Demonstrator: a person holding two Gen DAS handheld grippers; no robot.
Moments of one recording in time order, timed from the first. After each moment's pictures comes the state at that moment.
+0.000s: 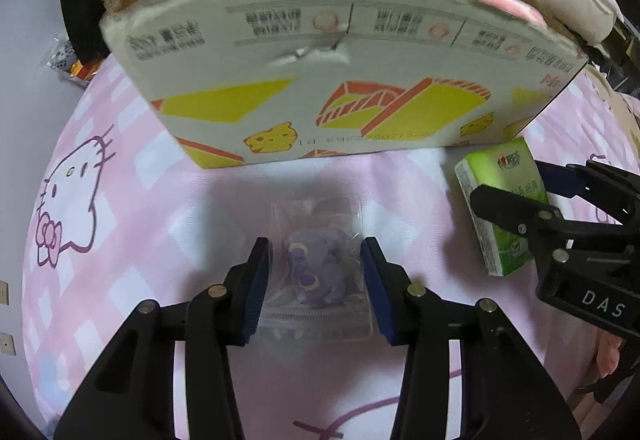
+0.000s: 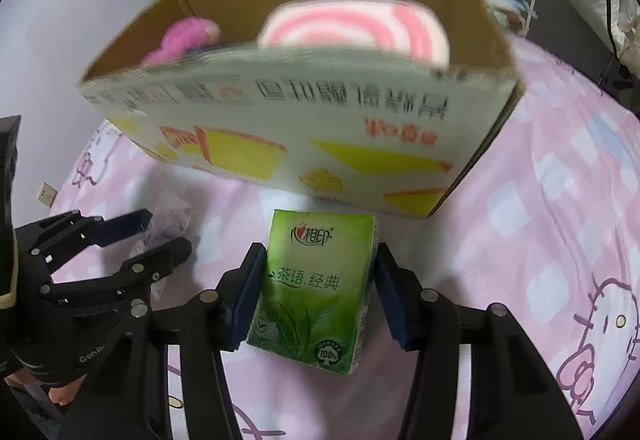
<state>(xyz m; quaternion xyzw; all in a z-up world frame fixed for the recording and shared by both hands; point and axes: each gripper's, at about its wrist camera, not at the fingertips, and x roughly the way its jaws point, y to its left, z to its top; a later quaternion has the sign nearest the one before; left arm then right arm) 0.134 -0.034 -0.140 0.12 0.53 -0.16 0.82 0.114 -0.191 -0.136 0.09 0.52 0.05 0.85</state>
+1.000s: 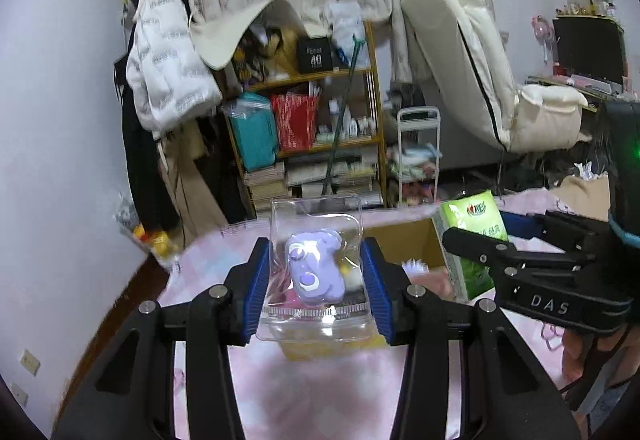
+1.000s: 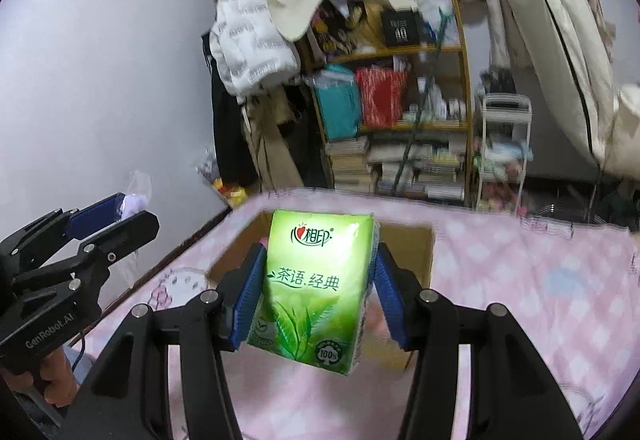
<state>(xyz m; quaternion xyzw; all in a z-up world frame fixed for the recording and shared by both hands) 0.076 -0.040 0.079 0.12 0.21 -0.16 0.96 0.083 -0.211 0.034 0.10 0.25 0.08 0.96</state>
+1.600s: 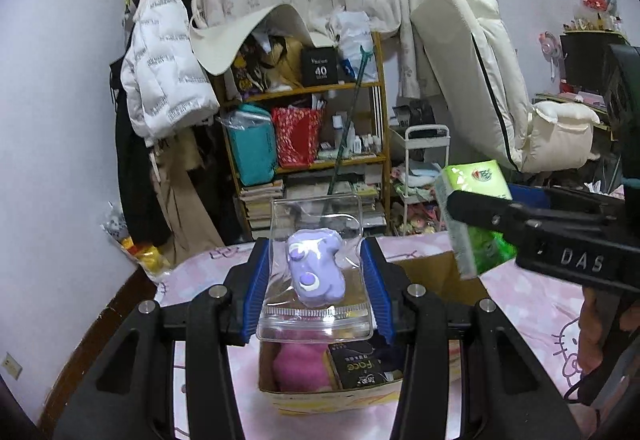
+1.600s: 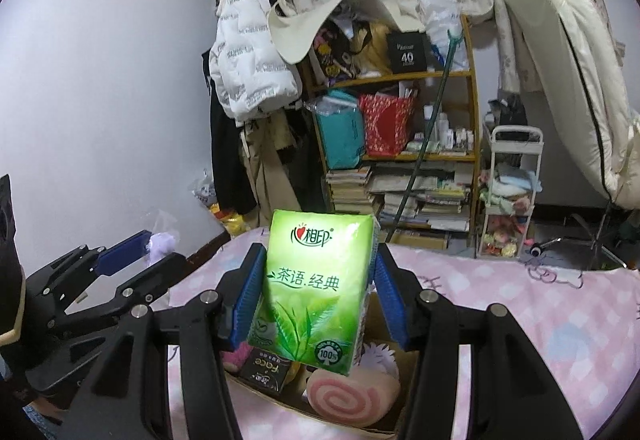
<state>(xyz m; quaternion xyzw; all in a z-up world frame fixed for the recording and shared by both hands) 0.146 -0.054 0.049 0.10 0.20 -0.16 0.96 0.147 -0.220 0.037 0.09 0.22 0.09 0.97</state>
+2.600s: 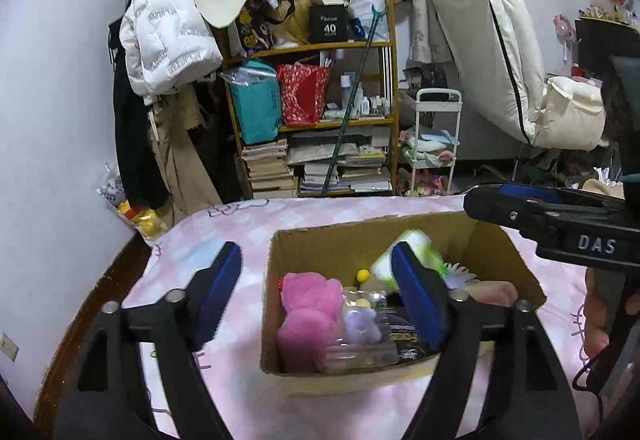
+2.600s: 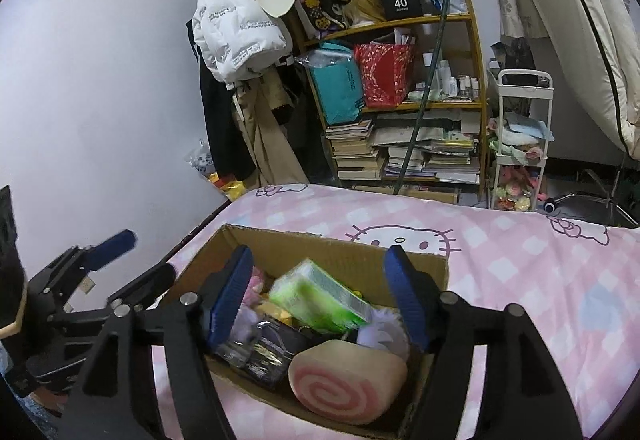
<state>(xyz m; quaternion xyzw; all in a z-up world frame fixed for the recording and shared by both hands) 0.168 -0.041 0.005 0.10 0.25 -0.15 0.95 0.176 -0.234 -0.011 0.12 0.29 0.10 0.94</state>
